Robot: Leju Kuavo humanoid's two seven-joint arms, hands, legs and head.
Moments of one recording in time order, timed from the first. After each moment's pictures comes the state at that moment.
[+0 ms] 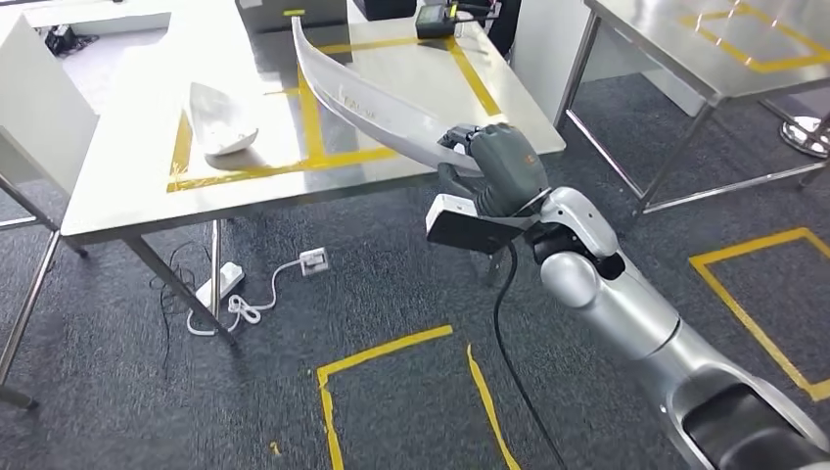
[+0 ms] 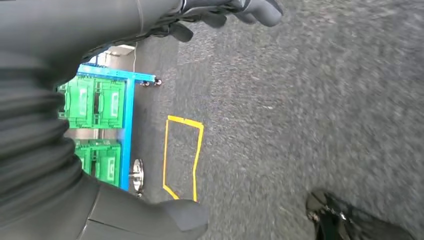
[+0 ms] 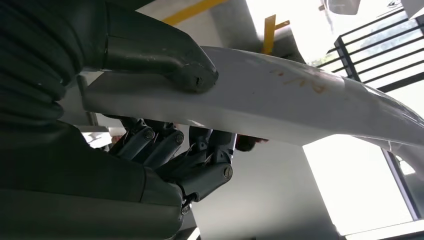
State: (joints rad) left arm -0.12 -0.10 1.20 -0.16 -1.22 0.27 0.09; right arm -0.55 -0.37 0.49 -1.46 0.66 0.01 -0.19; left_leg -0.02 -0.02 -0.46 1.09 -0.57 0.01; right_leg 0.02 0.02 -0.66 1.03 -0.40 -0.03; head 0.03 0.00
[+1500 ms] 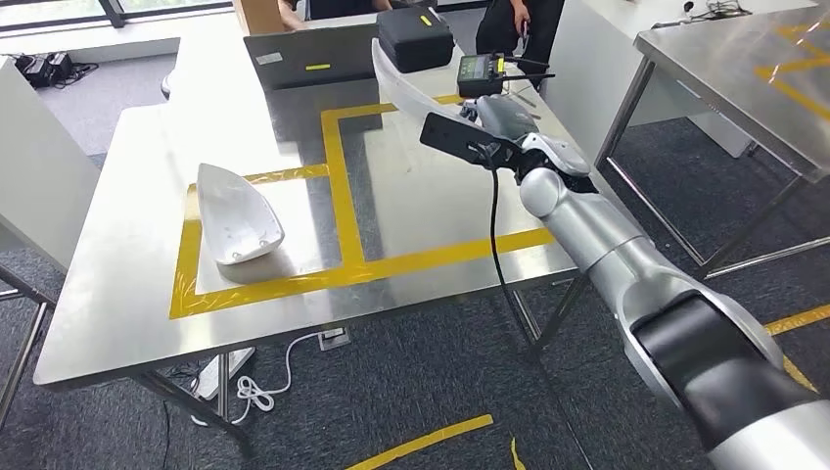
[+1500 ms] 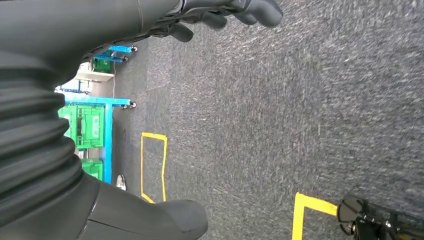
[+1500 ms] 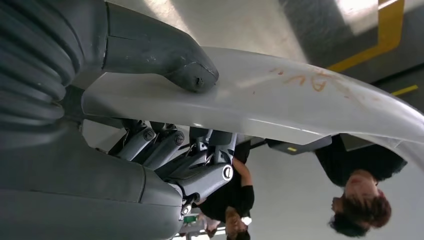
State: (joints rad) left arm -0.17 -0.11 1.16 -0.16 -1.29 0.26 0.10; right arm -0.94 -0.24 0.58 -0.73 0.60 0.13 -0.08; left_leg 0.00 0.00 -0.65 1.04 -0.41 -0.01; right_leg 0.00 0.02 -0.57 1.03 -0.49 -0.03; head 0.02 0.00
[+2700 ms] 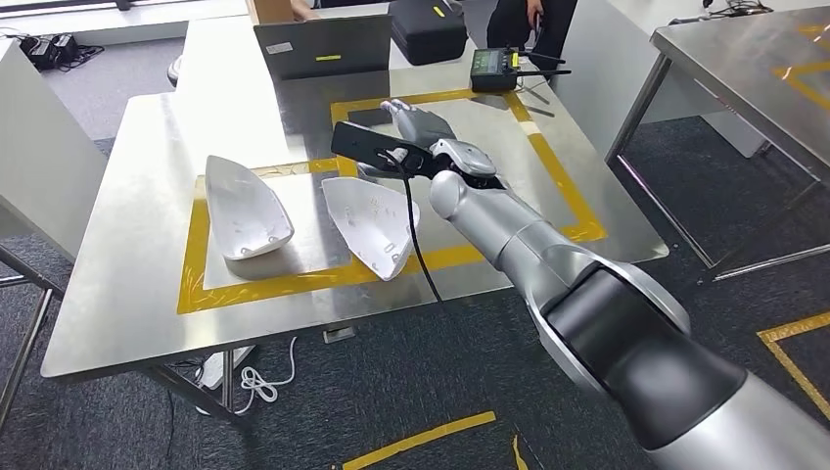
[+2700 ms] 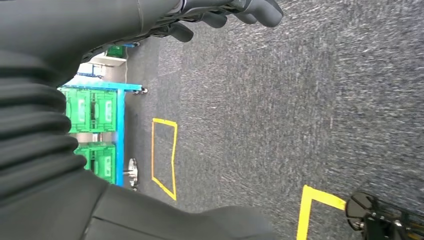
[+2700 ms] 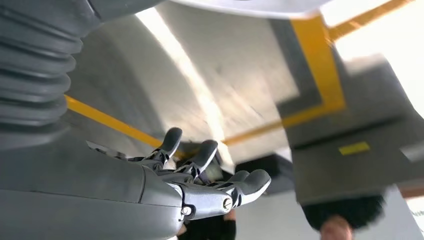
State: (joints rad) left arm -0.16 -0.10 1.16 -0.16 -1.25 0.25 0.13; right arm -1.12 0.10 0.66 -0.34 0.63 0.02 -0.06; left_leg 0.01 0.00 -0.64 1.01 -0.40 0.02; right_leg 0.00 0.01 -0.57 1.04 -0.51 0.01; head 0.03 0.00
